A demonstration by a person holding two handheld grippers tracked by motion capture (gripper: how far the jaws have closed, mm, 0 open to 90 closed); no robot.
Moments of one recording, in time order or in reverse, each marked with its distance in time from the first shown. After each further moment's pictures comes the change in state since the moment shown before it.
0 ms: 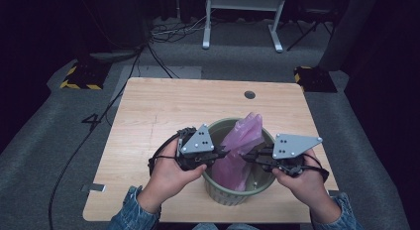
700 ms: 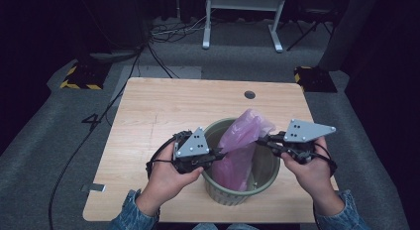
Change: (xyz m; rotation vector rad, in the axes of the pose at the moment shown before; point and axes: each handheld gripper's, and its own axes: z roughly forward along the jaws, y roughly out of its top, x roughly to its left) left arm -0.001 -0.010 -0.007 -0.066 -0.001 -0.014; right arm -0.031 -0.004 -0.017 0.011 -0.189 0.088
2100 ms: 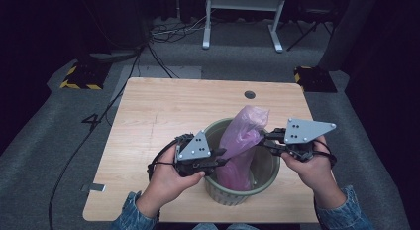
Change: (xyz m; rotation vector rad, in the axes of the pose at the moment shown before) left arm -0.003 -0.003 0.006 -0.011 0.024 -0.007; right arm 0.003 0.014 0.002 -0.073 0.146 -0.154
